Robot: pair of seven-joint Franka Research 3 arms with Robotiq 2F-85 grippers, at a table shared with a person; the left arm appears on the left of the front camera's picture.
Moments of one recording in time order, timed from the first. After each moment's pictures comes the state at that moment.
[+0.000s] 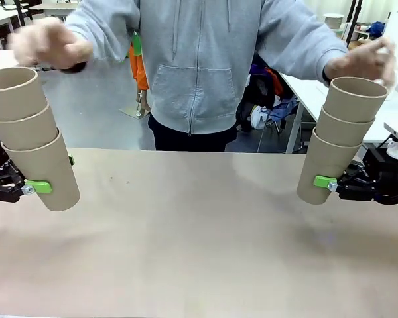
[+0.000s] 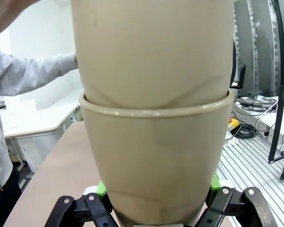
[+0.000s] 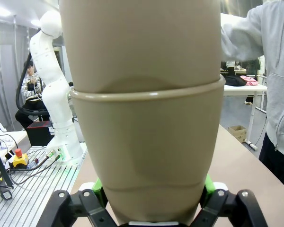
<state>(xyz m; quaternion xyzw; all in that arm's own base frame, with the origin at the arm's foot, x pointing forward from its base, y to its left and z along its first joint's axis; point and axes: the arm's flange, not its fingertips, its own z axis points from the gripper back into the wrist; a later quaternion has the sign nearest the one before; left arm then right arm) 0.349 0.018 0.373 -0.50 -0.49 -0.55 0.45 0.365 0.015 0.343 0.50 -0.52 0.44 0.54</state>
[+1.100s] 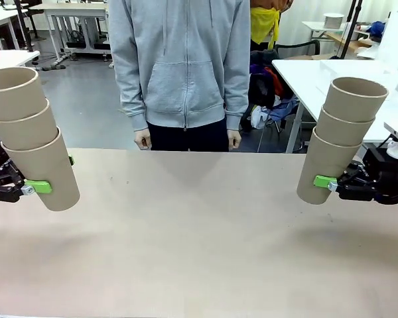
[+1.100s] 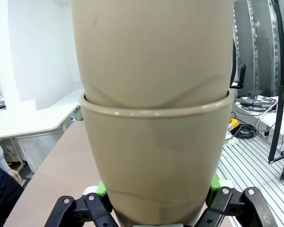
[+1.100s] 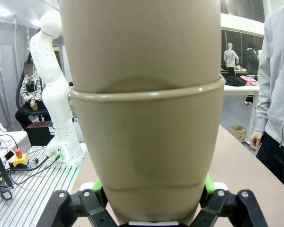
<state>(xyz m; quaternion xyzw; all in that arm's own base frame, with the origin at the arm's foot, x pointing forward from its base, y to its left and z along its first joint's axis) 0.349 0.019 0.373 -0.50 -0.49 -0.55 0.45 0.365 0.015 0.343 0.50 -0.52 0.44 0.54</state>
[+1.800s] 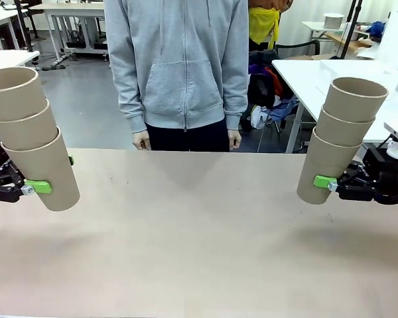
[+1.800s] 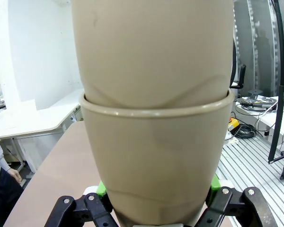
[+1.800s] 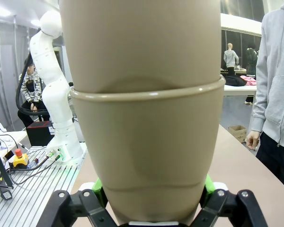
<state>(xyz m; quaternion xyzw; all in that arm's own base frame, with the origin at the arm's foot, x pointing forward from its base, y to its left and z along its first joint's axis) 0.349 0.019 0.373 -0.50 -0.49 -0.55 0.45 0.365 0.015 0.343 0.50 -0.52 0.44 0.54</state>
